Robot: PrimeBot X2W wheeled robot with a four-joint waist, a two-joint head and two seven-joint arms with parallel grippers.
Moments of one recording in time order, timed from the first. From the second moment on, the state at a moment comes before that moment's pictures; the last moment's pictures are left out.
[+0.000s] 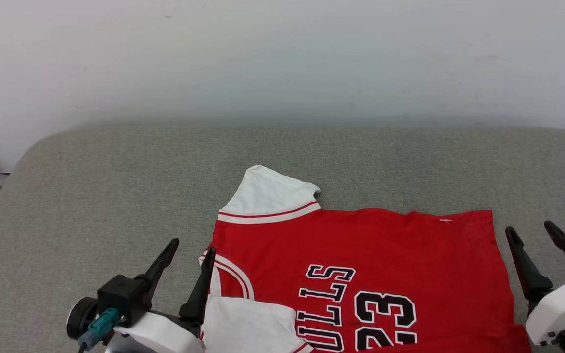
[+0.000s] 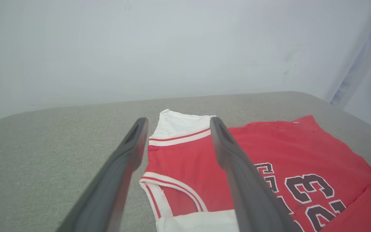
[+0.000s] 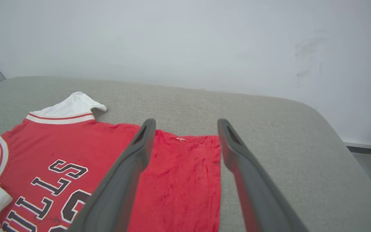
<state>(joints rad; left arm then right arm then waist) -0.11 0.54 -0.61 -0.05 -0.66 0.24 -0.24 0.02 -0.29 -0.08 -0.08 0.32 0.13 0.21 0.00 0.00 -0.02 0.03</state>
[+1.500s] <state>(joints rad) -0.88 0.70 -0.61 0.17 -0.67 -0.13 0.60 -0.16 -0.14 0.01 -0.13 0.28 0.13 -0.05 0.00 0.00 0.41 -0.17</state>
